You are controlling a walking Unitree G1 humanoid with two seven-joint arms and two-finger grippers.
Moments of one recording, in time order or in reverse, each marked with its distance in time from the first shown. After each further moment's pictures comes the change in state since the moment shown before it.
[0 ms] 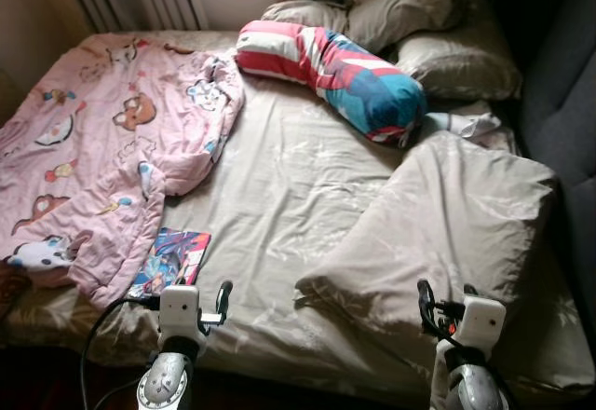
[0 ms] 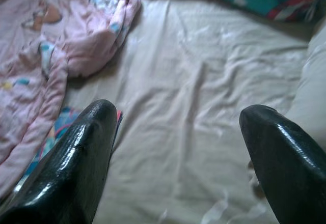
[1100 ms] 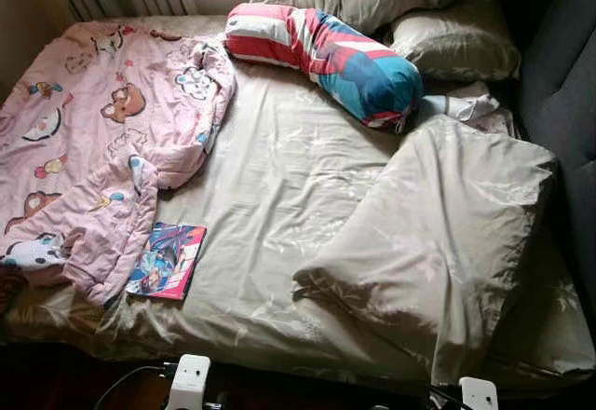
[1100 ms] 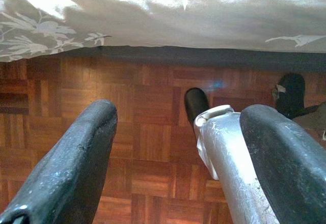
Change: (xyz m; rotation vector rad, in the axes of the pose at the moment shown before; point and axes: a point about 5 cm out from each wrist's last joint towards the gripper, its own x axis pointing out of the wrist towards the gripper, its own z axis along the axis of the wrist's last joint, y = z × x) left arm -0.061 0.003 -0.108 0.057 0.811 -0.039; right arm -0.080 -0.044 -0.096 -0.017 0.729 -0.021
